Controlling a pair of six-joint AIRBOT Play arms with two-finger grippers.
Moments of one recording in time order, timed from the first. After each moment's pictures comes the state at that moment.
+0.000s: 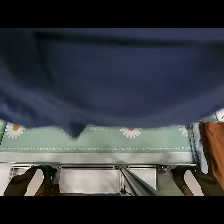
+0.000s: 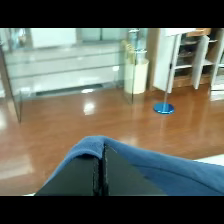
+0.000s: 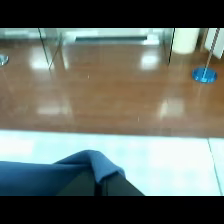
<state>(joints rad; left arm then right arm) 0.29 -0.73 2.01 1.02 -1.32 -1.38 -0.29 -0.73 1.92 -1.19 1.49 1.52</state>
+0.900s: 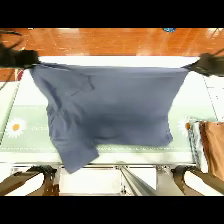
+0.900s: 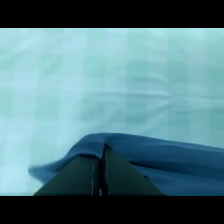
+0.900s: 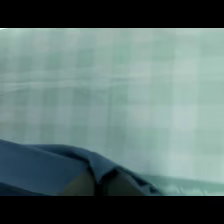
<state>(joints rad) 0.00 -1.24 1.35 1.49 -0.98 -1.65 -0.22 -1.22 1.34 -1.01 1.17 1.39</state>
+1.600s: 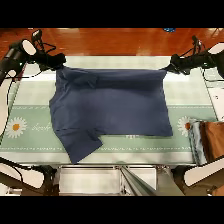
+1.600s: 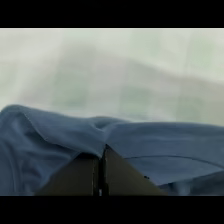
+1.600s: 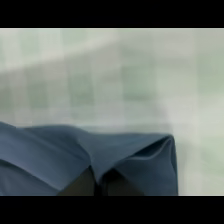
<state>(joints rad) 0.01 -1.74 1.65 1.32 -0.98 -1.69 -0.21 -1.82 1.69 -0.94 1.17 1.44</state>
